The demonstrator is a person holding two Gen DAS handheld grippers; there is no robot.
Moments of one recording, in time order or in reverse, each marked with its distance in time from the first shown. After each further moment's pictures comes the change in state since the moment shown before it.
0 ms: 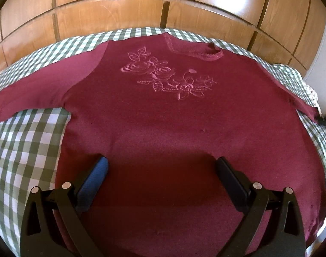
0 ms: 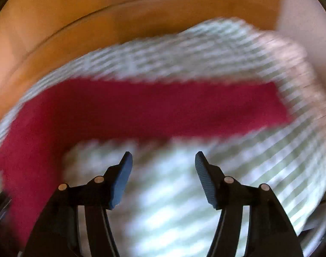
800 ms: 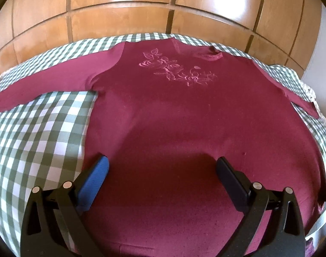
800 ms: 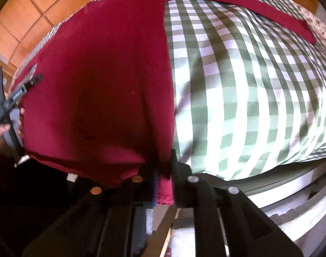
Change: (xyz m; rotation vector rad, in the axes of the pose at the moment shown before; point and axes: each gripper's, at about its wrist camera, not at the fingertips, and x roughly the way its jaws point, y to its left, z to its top) left arm -0.035 0.017 -0.036 0.008 -0.050 0.018; right arm -0.031 0.067 -0.166 -0.126 0.226 0.076
